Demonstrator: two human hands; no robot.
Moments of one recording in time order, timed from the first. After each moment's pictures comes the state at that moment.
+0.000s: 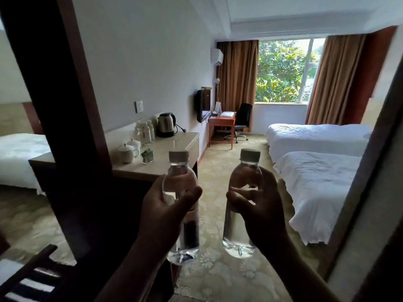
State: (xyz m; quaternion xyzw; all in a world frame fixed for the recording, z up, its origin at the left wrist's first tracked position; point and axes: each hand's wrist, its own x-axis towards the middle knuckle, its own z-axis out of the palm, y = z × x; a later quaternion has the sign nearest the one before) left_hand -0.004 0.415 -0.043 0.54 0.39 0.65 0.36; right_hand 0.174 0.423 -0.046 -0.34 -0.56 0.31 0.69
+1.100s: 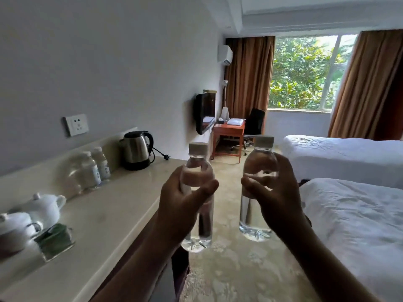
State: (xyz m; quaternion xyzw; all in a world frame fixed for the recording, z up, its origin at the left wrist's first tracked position) left_hand 0.126 1.051 -0.032 0.56 0.38 0.65 0.35; right_hand 0.309 1.066 -0.025 -0.34 -0.61 0.25 0.67
